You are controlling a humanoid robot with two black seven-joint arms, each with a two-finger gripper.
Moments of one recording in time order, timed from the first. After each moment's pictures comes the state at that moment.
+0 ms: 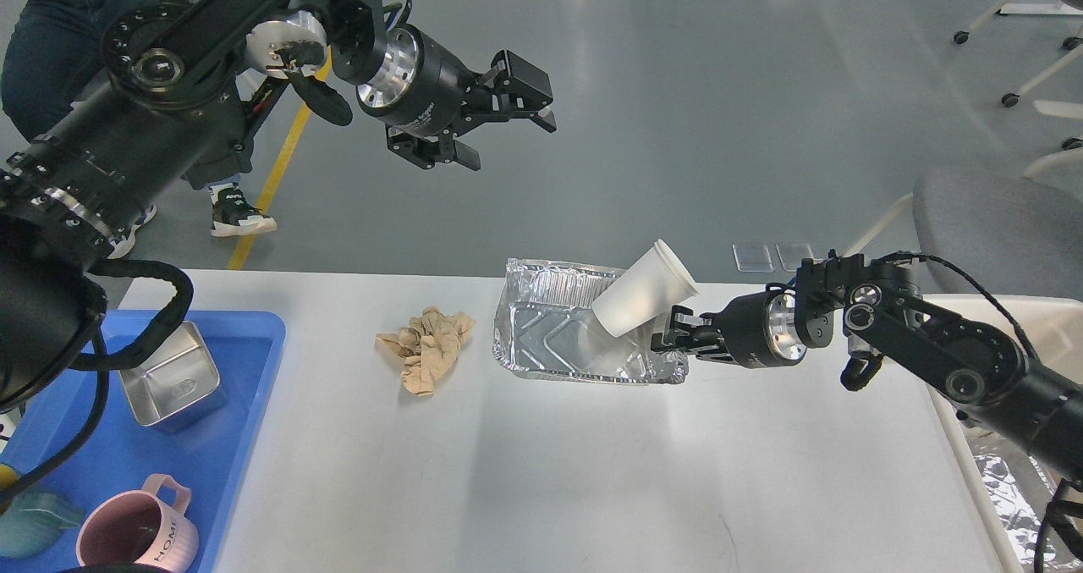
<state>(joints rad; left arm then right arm) -1.43 0.16 -0.65 -0.68 0.65 -0.84 0.73 0.79 -0.42 0.56 1.12 -1.05 0.64 -0.17</state>
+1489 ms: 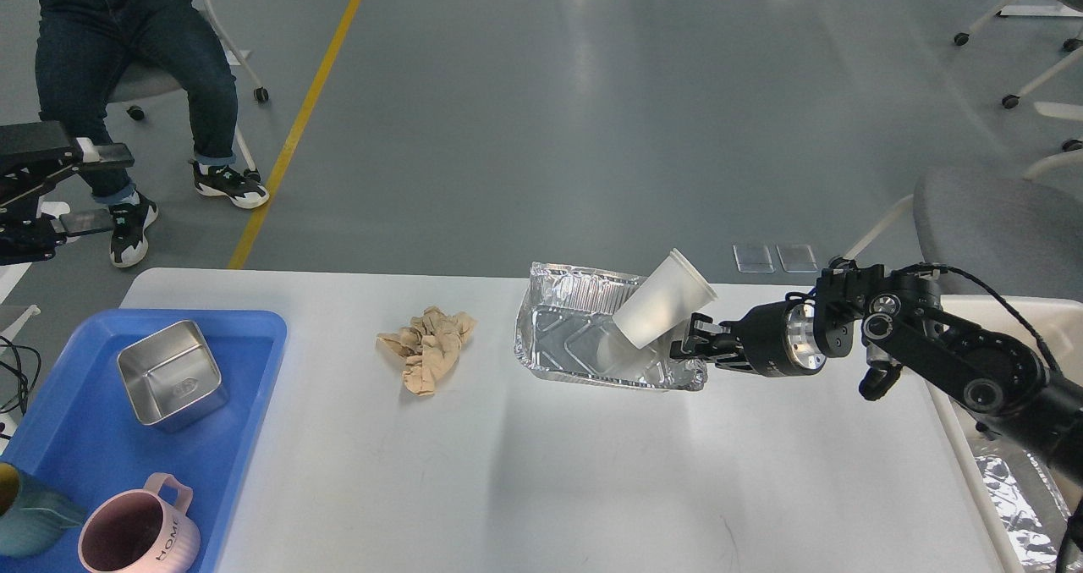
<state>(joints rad) -0.72 1.09 -0.81 -1.06 0.82 -0.93 -0.21 0.75 -0.46 0.57 1.12 -1.05 0.63 -0.18</state>
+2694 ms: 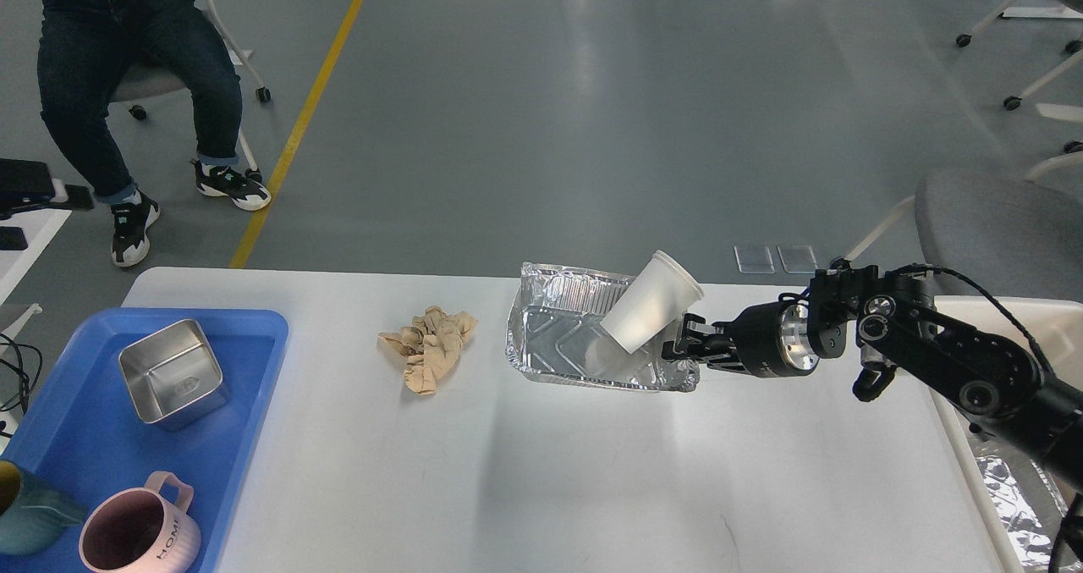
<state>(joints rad) -0.84 1.12 -0.78 -1.13 1.10 -0.96 0.01 0.75 -0.45 0.58 1.13 -1.05 0.64 -0.18</state>
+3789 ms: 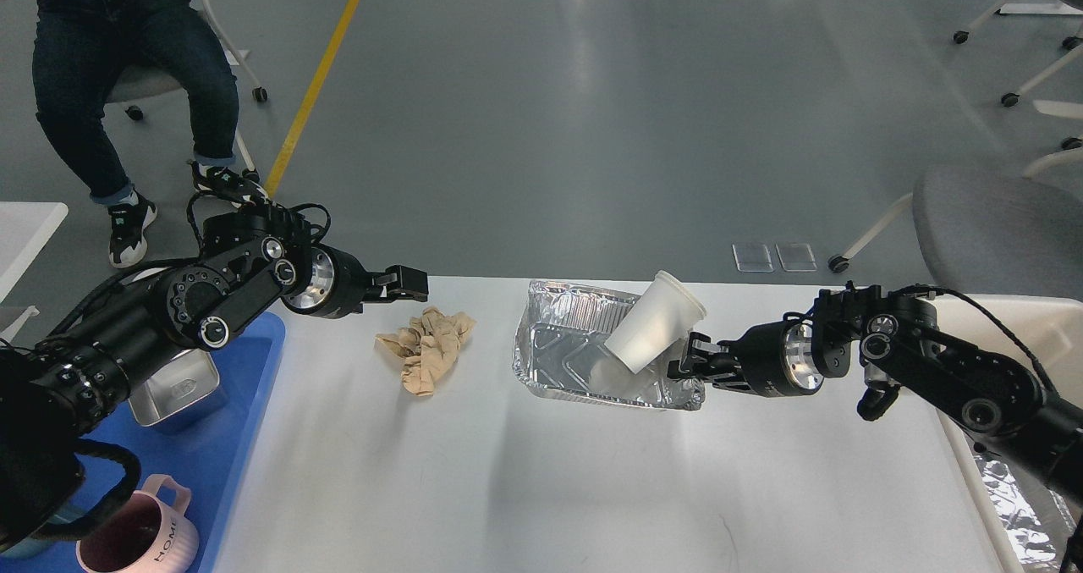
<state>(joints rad) -1.01 0.17 -0.42 -0.57 1.35 -0.65 0.14 0.70 -0.45 0.58 1.14 -1.06 0.63 -0.17</state>
